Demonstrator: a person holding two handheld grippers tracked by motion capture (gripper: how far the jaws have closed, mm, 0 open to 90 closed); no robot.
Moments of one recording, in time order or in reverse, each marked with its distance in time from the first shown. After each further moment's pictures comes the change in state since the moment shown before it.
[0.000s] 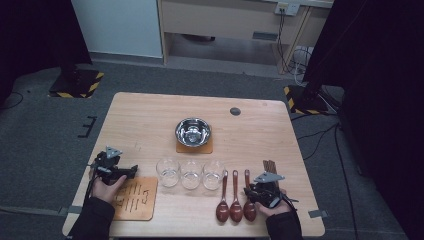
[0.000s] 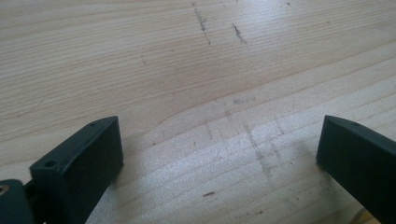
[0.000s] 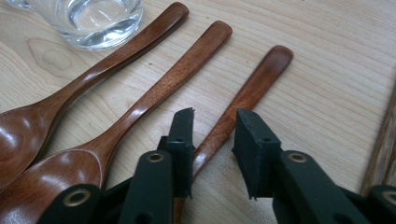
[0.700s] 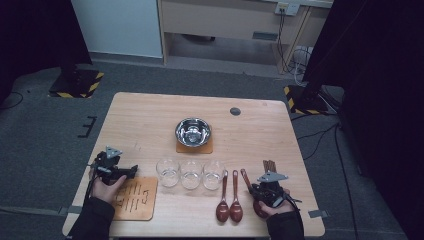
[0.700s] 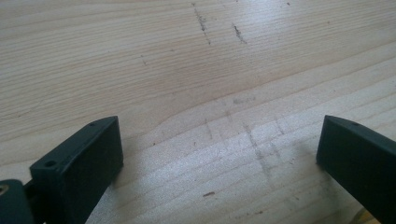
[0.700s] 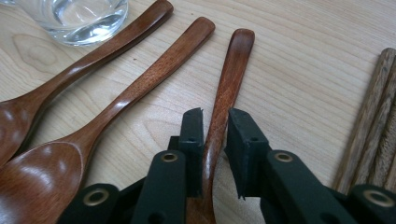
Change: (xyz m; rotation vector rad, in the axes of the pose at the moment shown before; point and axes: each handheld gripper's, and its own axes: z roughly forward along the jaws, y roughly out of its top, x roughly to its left) left arm 0.000 0.000 0.000 0.000 0.000 0.000; right arm -0.009 -0.003 -0.005 0.001 -0.014 -0.001
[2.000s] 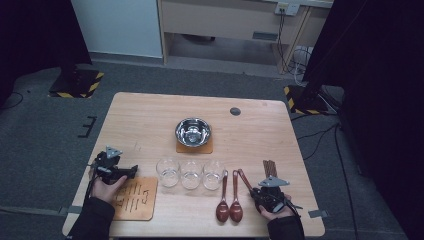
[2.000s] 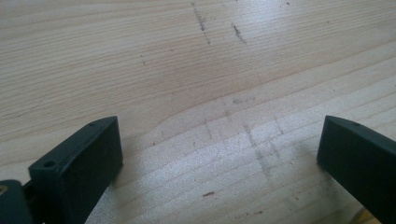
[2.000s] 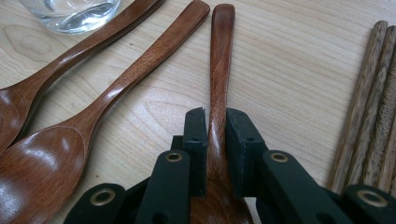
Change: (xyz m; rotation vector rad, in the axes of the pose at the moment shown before) left arm 0.000 0.000 0.000 0.001 -0.001 0.001; right arm 0.008 -0.013 -0.003 -0.003 -0.042 0.043
